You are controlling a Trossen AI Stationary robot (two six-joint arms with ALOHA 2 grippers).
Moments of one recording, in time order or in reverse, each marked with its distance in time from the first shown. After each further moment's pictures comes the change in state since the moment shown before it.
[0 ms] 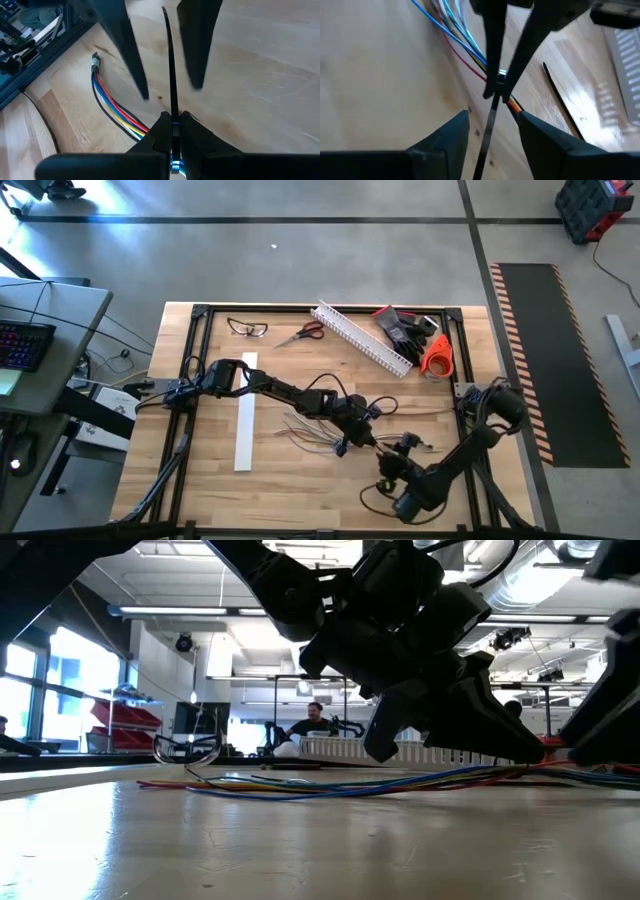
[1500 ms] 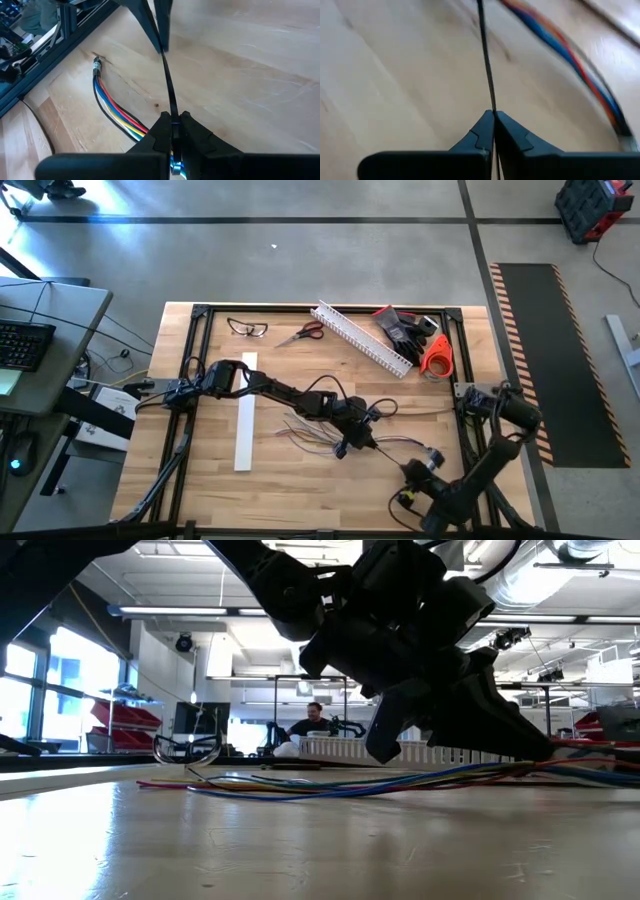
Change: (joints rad) left arm -0.005 0.002 0.000 0.016 0.000 0.010; right arm 0.204 0.001 -0.011 -0.078 -0.192 0.602
